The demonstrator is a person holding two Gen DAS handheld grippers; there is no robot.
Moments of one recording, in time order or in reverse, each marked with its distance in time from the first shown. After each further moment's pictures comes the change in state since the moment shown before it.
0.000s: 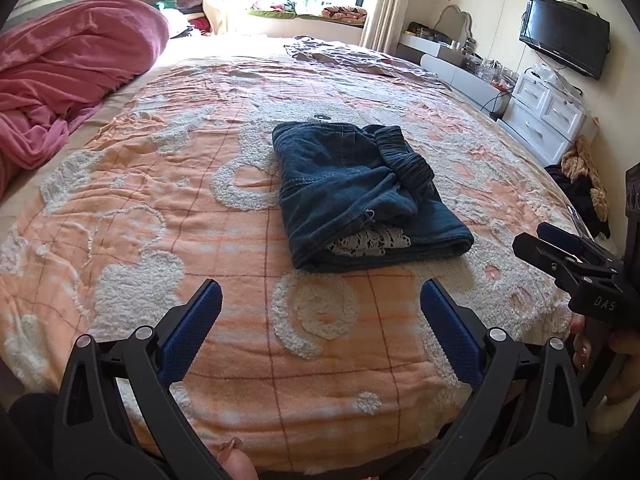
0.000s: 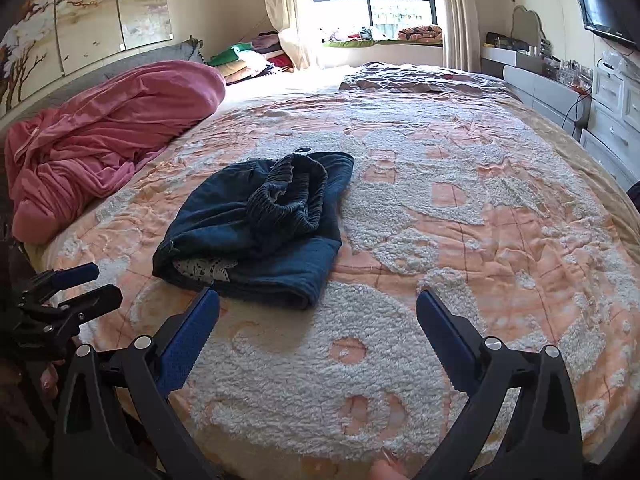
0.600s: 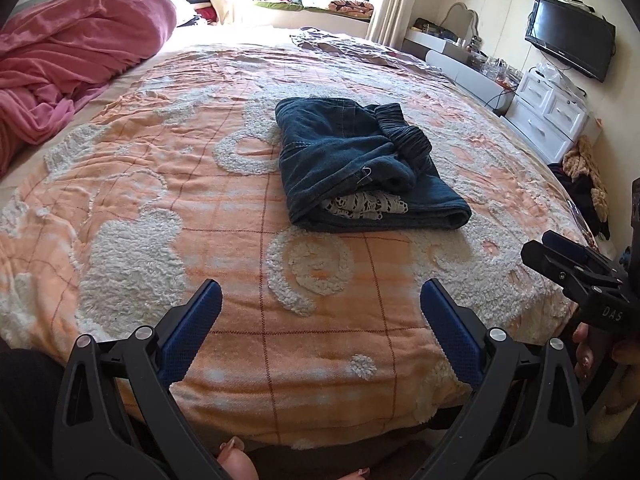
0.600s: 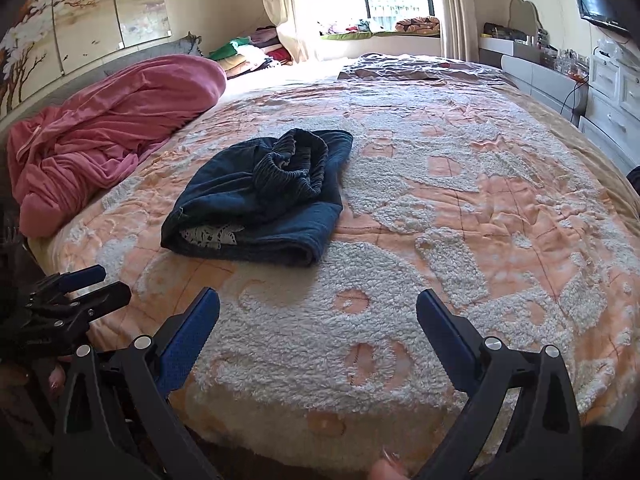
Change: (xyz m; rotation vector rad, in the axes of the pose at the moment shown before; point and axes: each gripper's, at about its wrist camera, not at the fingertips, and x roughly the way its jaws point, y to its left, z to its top) left arm -0.002 -0.004 -0.024 -0.032 0.027 0.001; right arm -0.013 0.002 -0.028 0.017 0.024 0.001
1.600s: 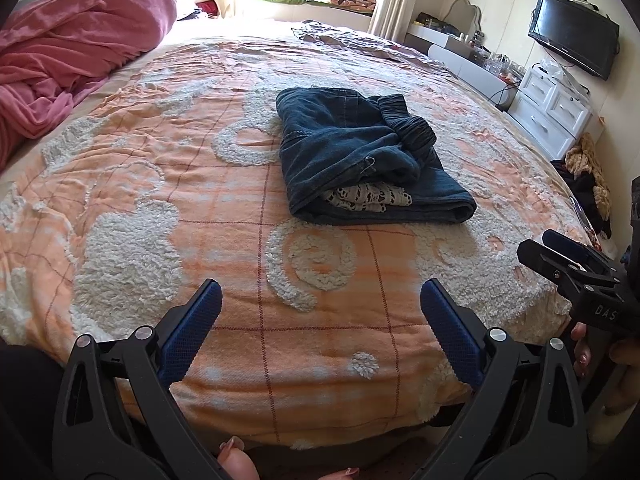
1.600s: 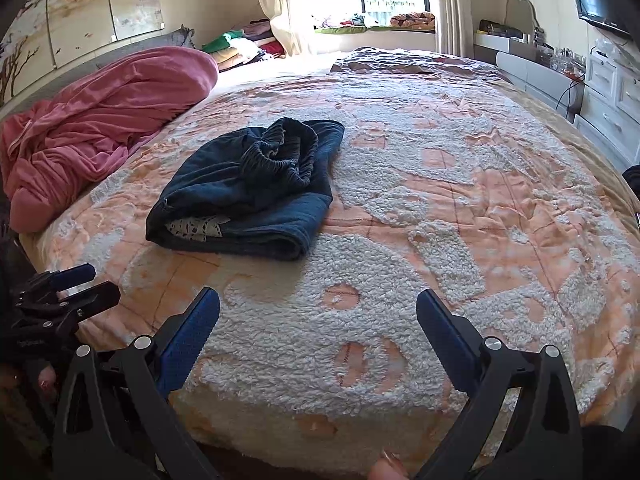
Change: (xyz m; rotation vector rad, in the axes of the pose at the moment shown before) left arm 0.005 0.001 -0.002 -0.007 0.018 0.008; right arm 0.011 -0.003 -0.002 -0.001 0.022 -0.030
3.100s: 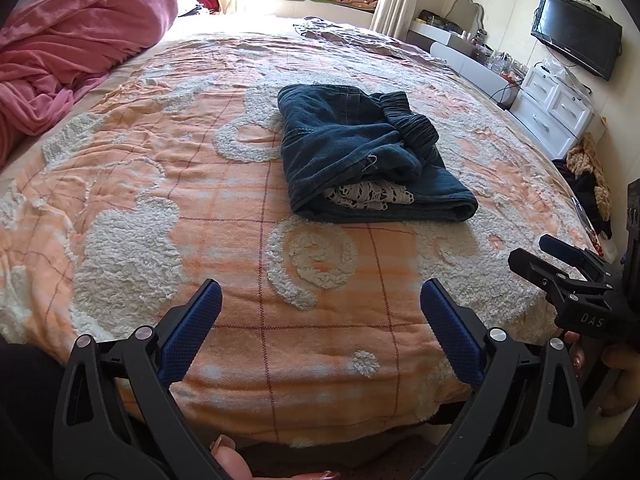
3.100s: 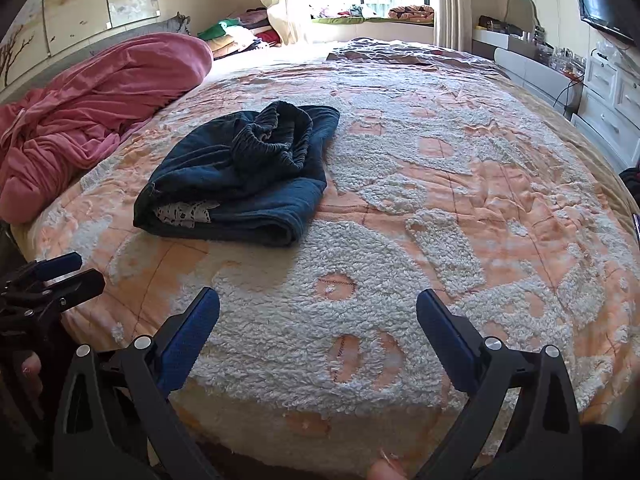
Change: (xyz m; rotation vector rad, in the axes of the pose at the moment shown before) left arm -0.001 -0.001 0.000 -0.004 0.016 0.002; right arm 0.009 0.000 -0.003 -0.019 0.037 -0.035
